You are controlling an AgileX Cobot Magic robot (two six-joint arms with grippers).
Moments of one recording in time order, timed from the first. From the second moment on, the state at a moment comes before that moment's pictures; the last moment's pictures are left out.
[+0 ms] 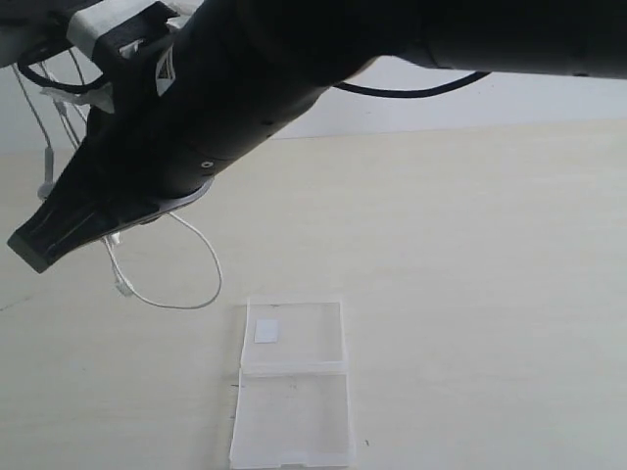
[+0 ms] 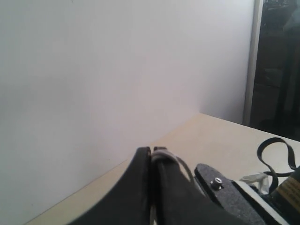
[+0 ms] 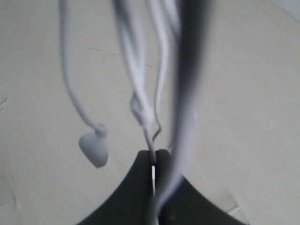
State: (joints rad) left arm -0.08 0.88 -0.89 1.77 -0.55 -1.77; right arm 0.99 1.71 -1.45 0.13 0.59 -0.19
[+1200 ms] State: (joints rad) left arm -0.08 0.88 -0.90 1.76 -0.44 -1.75; right arm 0.99 1.67 -1.45 0.25 0.69 -0.21
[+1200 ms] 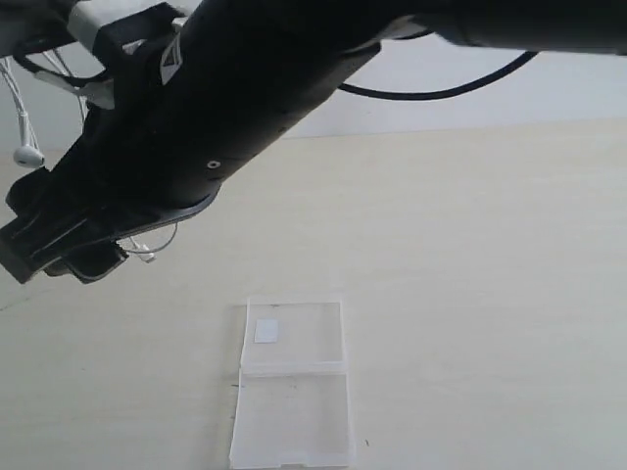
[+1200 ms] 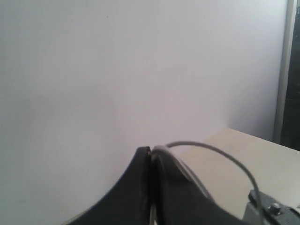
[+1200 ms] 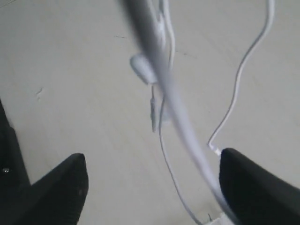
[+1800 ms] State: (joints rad) left arm -0.08 0.93 -0.90 1.76 -0.42 -1.74; right arm 0.99 1.52 -1.45 0.09 0.88 -0.09
